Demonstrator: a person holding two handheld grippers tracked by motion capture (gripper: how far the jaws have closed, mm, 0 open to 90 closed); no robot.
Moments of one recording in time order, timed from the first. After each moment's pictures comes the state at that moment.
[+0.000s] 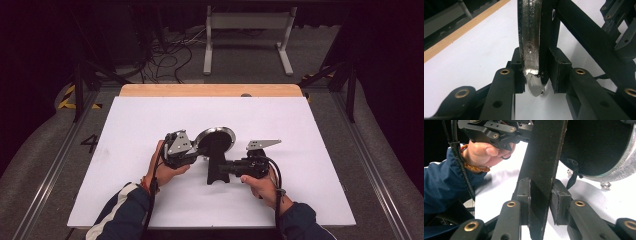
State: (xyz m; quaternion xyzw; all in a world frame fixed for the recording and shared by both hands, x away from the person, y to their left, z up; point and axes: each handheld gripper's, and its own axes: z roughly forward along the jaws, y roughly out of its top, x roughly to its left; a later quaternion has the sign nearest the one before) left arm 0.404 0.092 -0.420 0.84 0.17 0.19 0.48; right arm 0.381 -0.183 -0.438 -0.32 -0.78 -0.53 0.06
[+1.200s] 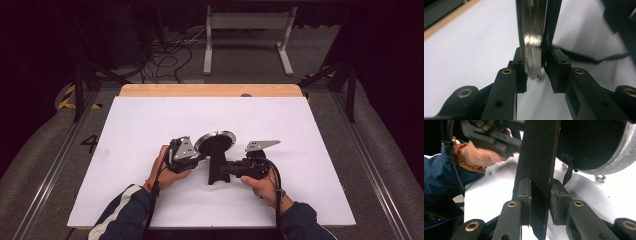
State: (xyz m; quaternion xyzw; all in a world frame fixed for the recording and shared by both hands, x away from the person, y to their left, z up) left arm 0.407 0.085 -0.453 0.87 0.17 0.19 0.43; right arm 0.380 -0.183 -0.439 -0.32 -0.80 -0.51 0.04
